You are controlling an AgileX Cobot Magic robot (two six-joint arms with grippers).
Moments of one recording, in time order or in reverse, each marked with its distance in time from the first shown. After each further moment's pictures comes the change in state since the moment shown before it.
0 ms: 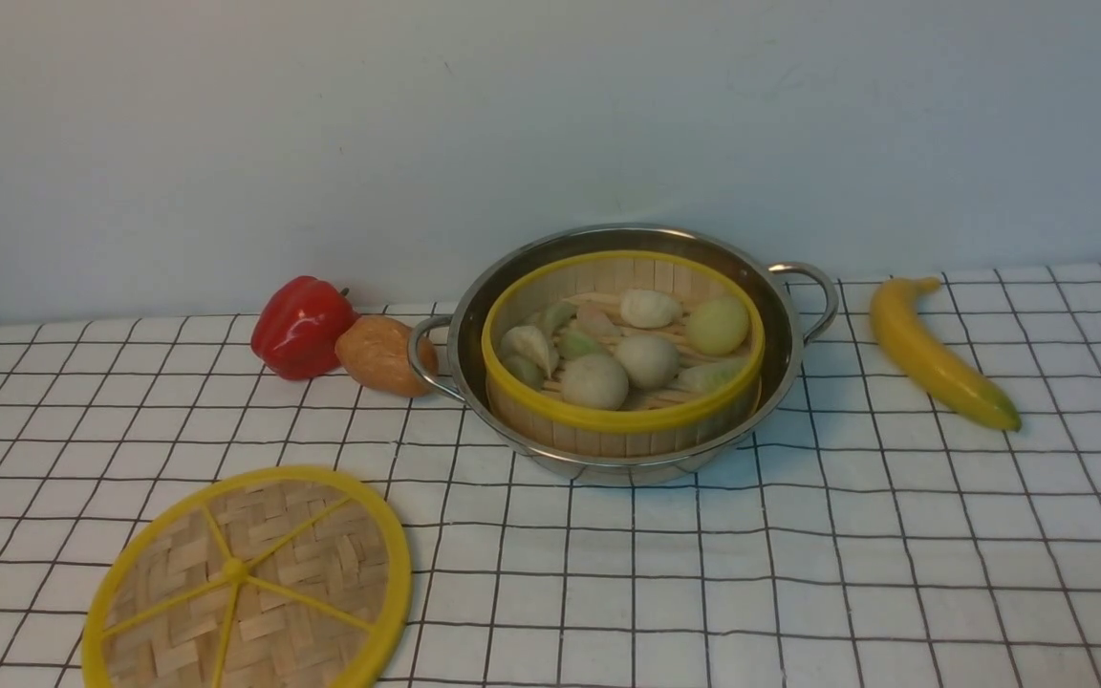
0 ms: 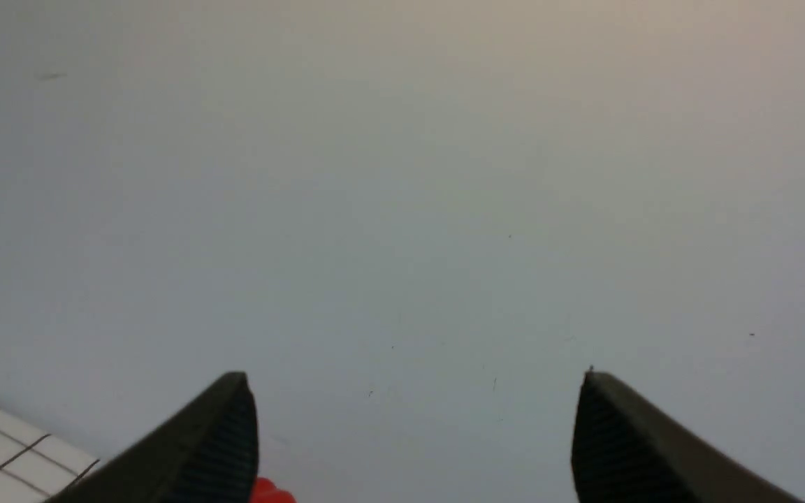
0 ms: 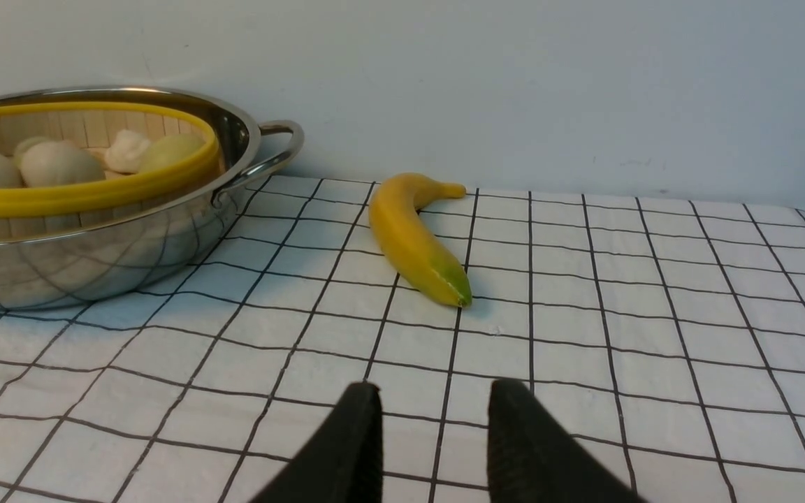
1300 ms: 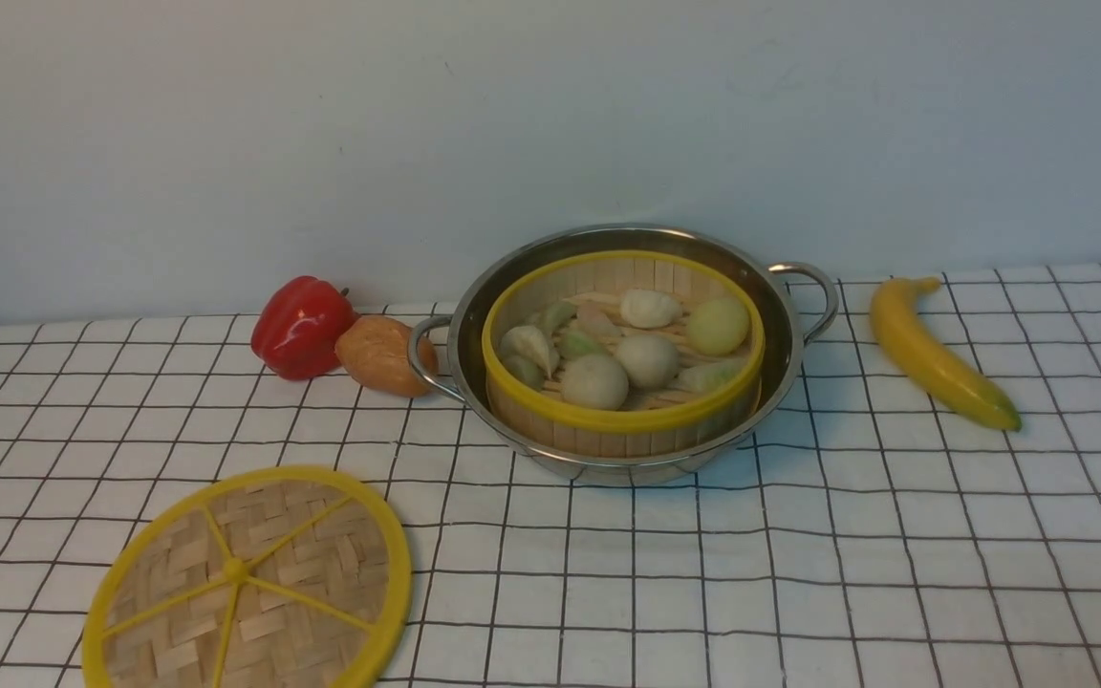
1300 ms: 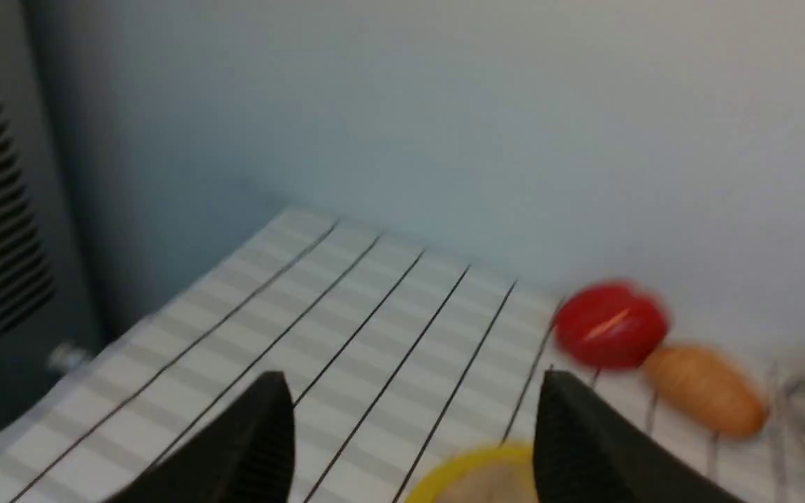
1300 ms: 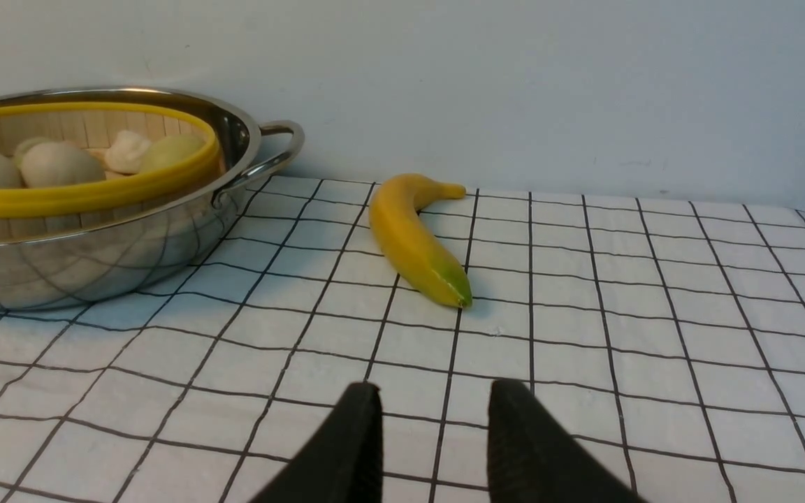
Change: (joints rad) right arm 0.000 0.000 0.000 0.000 0.000 0.000; left arm 0.000 0.446 -0.514 0.268 0.868 0.148
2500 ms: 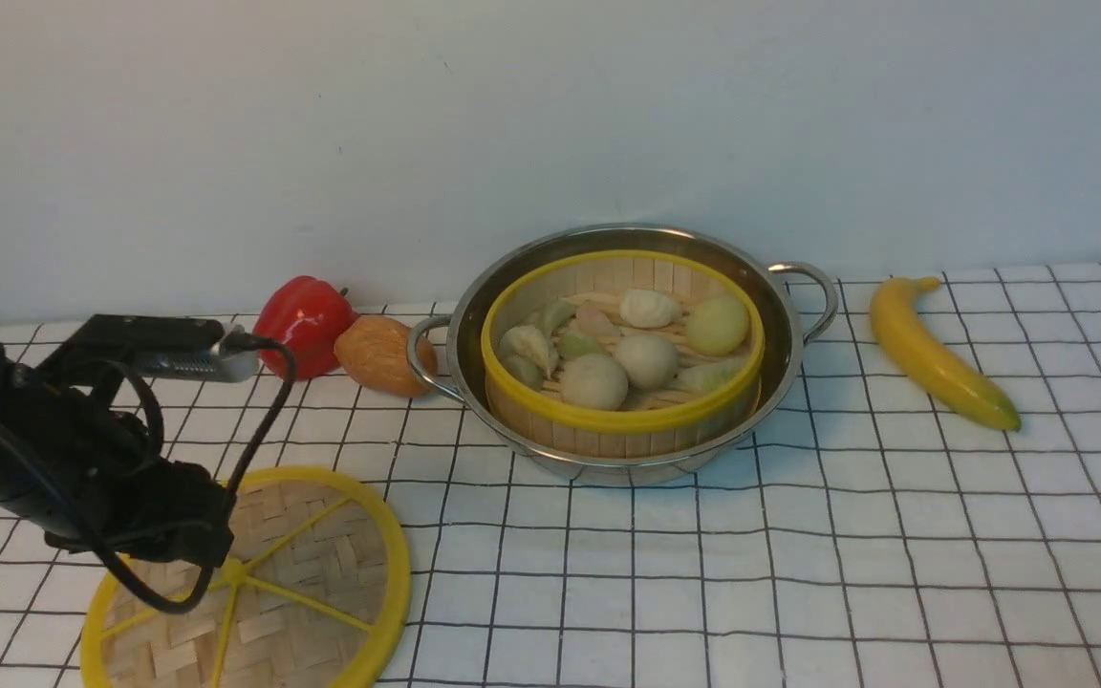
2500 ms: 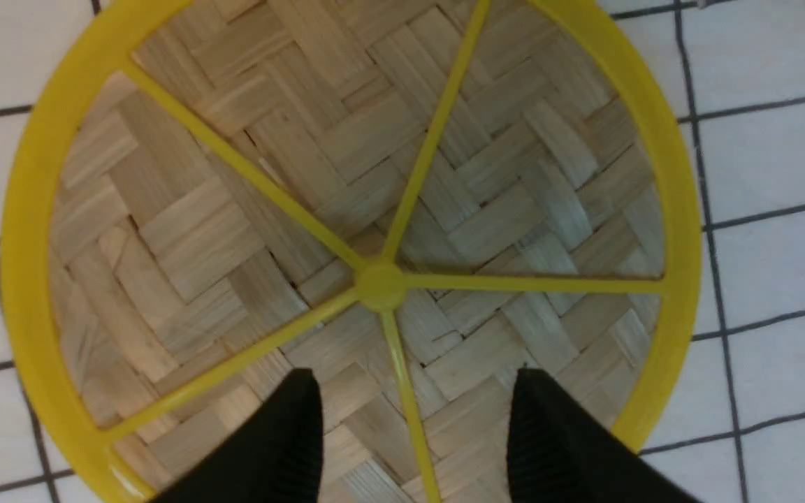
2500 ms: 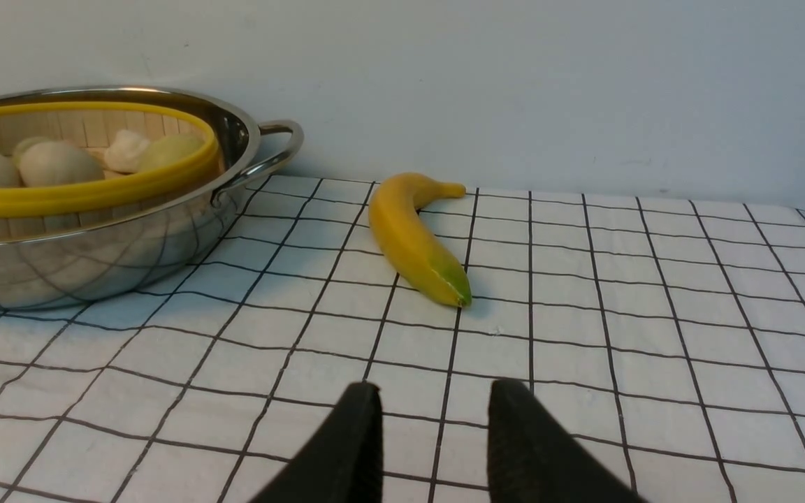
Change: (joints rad) right arm 0.000 0.000 0.000 0.000 0.000 0.000; left arm 0.000 1.122 -0.450 -0.693 0.224 1.058
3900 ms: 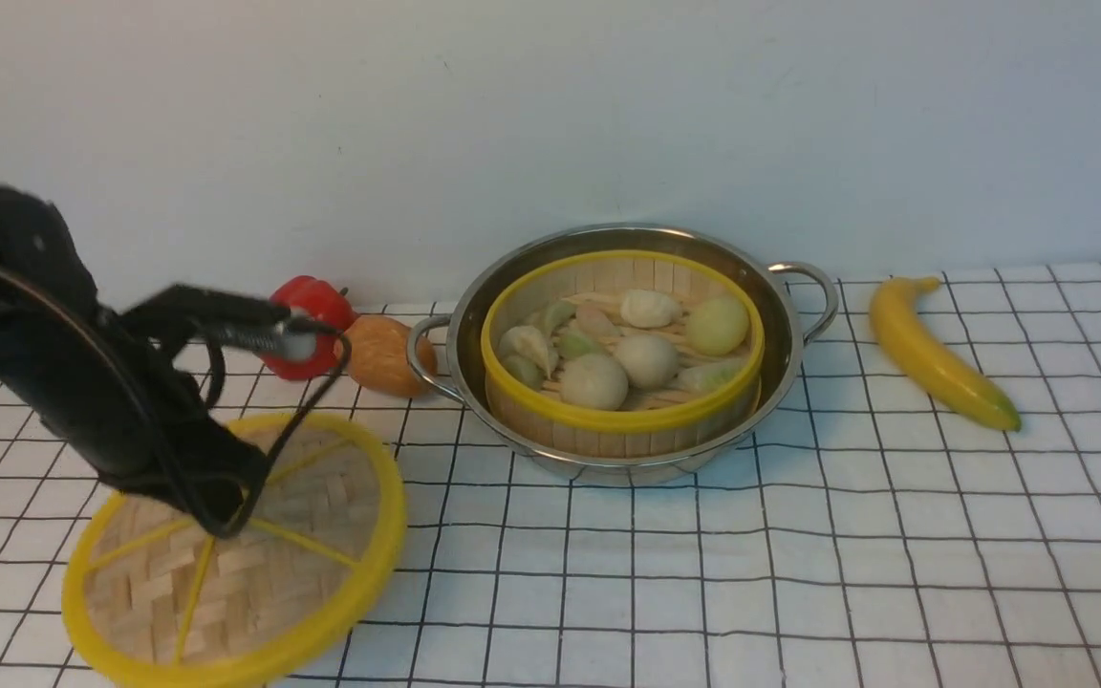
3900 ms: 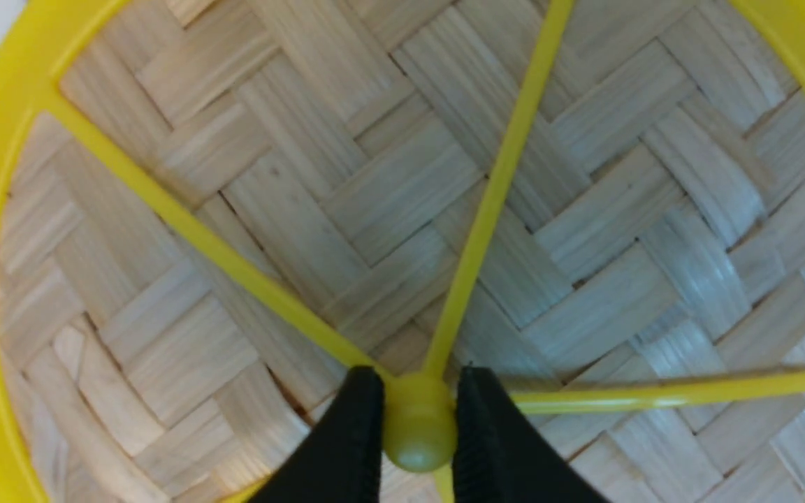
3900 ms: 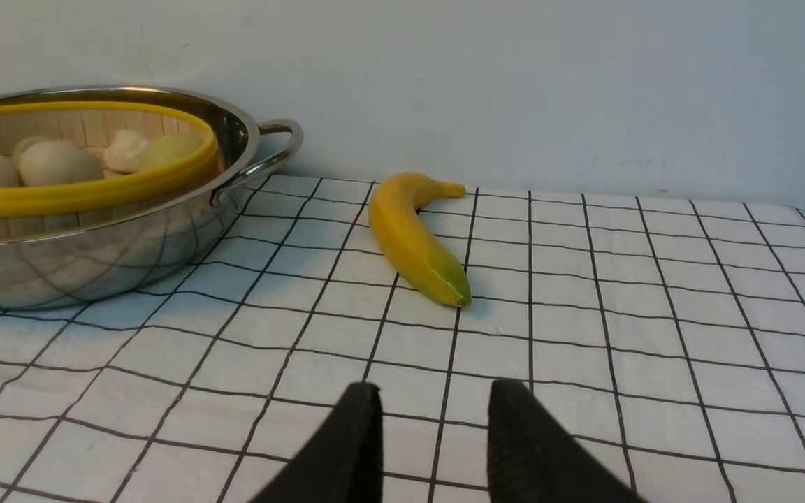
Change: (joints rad) right arm 0.000 0.000 0.000 0.000 0.000 0.000; left arm -0.078 0.116 -0.276 0.129 0.163 -0.035
